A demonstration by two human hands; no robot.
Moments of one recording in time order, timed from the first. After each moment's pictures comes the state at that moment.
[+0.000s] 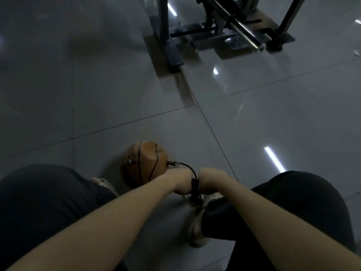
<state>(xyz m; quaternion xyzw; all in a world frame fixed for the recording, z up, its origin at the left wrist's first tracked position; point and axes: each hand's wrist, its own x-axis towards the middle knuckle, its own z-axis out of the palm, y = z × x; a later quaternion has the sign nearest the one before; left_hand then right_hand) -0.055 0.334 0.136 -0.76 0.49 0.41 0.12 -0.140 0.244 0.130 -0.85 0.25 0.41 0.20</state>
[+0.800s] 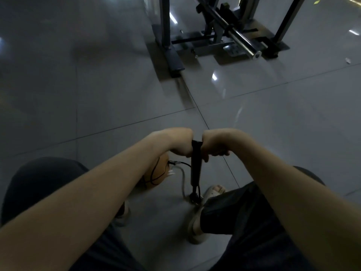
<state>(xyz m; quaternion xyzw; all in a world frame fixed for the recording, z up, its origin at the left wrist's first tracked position) -0.011 0.307 0.245 -0.79 0.50 0.35 0.04 -0.105 0.209 0.258 -0.84 0.29 0.38 0.27</state>
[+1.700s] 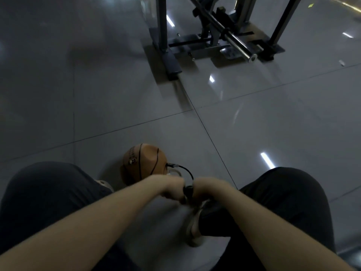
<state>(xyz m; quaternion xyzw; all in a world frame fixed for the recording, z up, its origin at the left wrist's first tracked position) -0.051 0.363 0.140 -0.70 0.47 0.52 0.14 -0.153 0.276 0.160 -0.82 0.23 0.46 0.23</state>
